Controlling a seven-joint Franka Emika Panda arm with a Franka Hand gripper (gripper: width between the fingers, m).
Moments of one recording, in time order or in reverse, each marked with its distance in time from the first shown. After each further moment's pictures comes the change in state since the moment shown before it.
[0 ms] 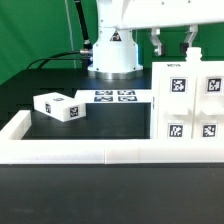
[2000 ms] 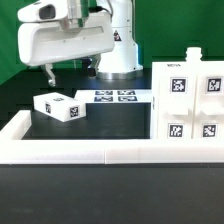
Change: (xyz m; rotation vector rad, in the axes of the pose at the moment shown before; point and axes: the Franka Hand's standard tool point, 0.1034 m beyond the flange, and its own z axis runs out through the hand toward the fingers) arm -0.156 0.171 0.047 0.055 -0.130 -0.459
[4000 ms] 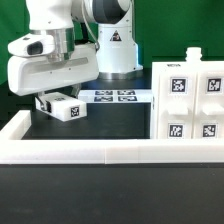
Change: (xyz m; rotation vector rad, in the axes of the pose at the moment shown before) arm -0.033 0.006 0.054 -0.022 -0.024 0.008
